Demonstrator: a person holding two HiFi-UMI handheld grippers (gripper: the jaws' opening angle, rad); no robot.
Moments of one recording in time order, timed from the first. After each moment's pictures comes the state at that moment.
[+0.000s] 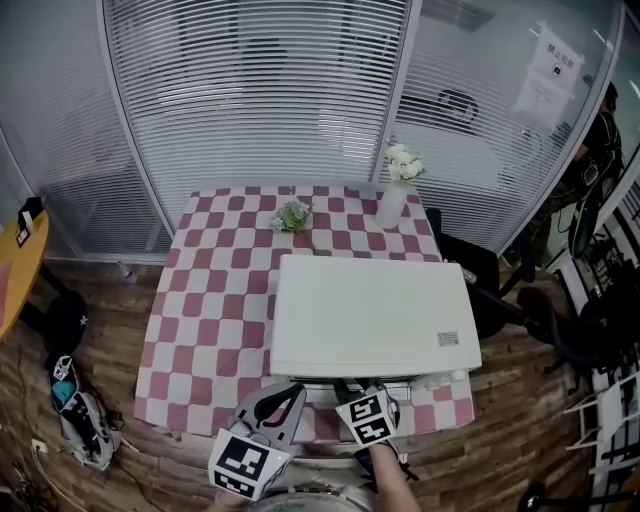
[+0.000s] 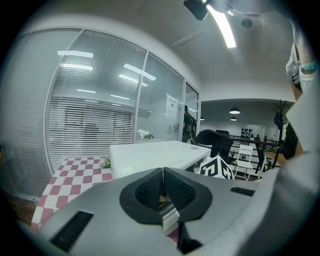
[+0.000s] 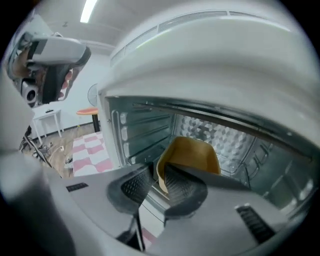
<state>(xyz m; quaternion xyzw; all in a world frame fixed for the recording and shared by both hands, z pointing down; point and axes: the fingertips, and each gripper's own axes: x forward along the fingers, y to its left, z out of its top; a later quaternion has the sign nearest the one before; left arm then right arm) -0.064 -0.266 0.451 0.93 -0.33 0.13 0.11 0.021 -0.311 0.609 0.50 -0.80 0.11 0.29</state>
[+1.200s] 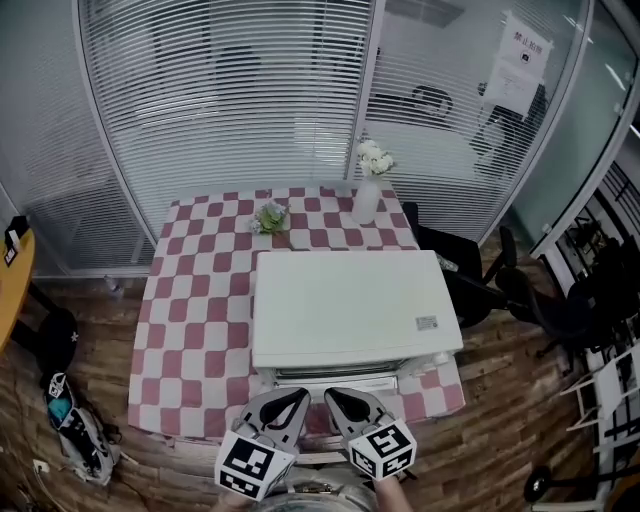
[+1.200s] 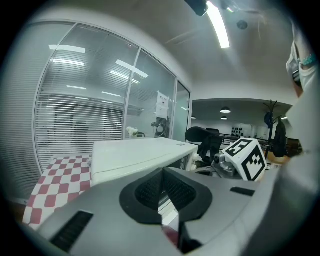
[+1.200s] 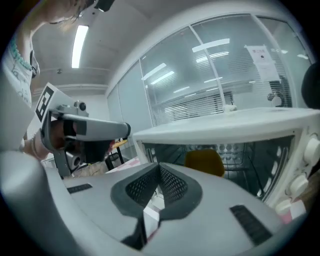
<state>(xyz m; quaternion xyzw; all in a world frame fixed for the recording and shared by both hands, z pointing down) -0.033 -0.234 0.460 0.94 -0.28 0.14 0.10 0.009 -0.232 0.527 0.50 -0.84 0.16 0.09</state>
